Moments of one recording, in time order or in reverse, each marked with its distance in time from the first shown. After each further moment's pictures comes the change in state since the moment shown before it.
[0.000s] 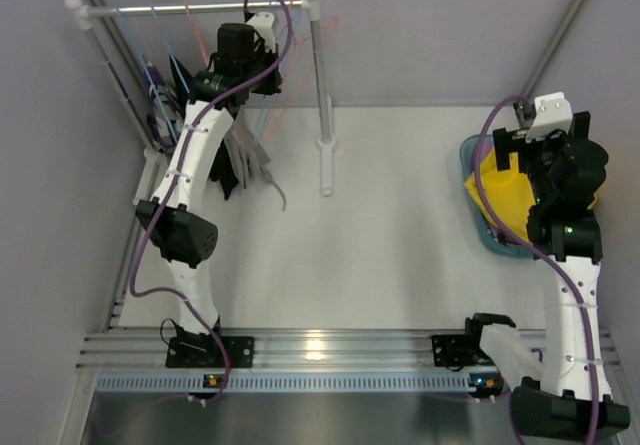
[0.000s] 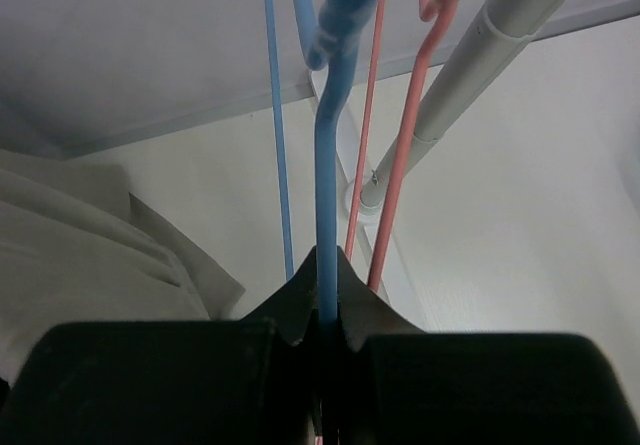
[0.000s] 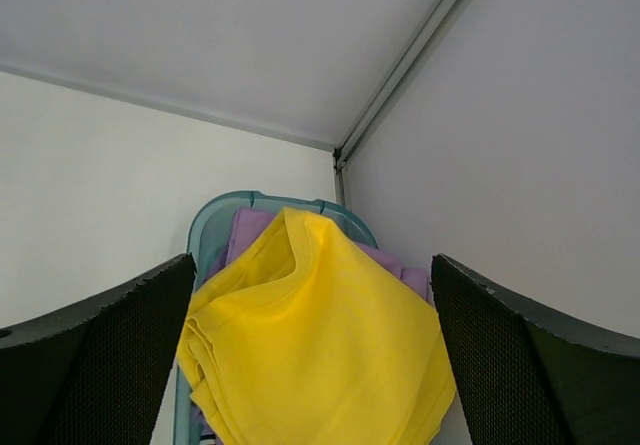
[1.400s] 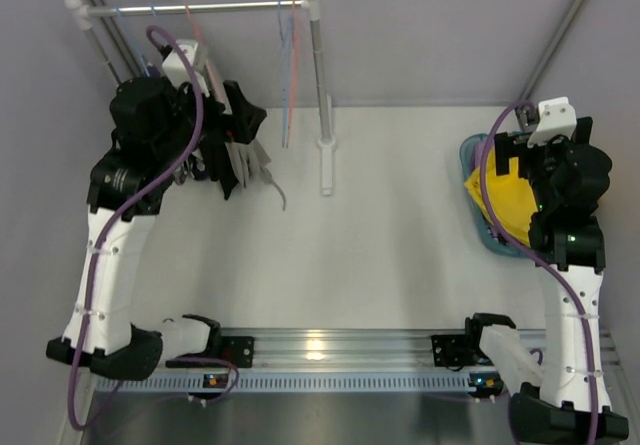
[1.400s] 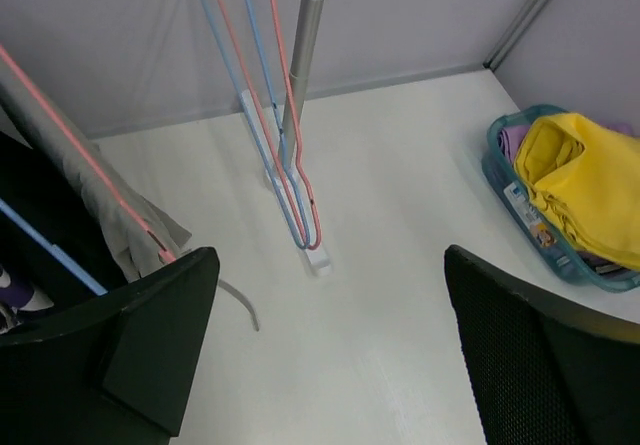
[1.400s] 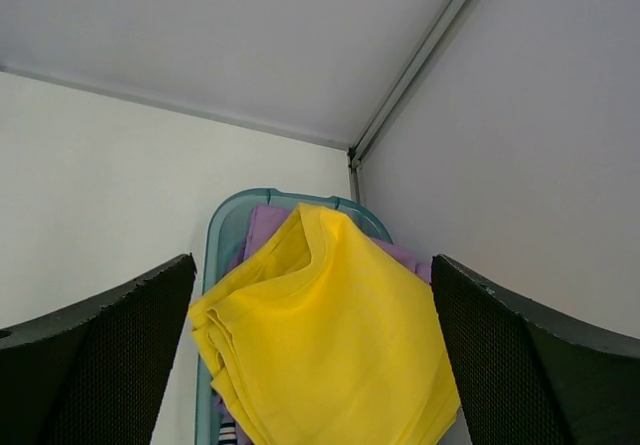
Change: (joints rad) left arm 0.011 -0.717 -0.495 0.018 0.134 -0.111; right arm 0.000 -0.041 0.003 -0.044 -0.020 0.036
